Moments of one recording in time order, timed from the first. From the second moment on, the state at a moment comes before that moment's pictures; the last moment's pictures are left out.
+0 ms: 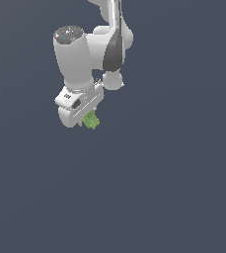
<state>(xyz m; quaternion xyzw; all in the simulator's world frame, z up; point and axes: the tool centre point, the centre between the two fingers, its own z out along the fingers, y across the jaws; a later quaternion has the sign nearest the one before) -0.051 -0.102 0.222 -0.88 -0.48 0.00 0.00</state>
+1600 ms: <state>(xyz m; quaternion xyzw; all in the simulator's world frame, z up) -0.084 -0.214 0.494 -0.88 -0.48 0.00 0.00</state>
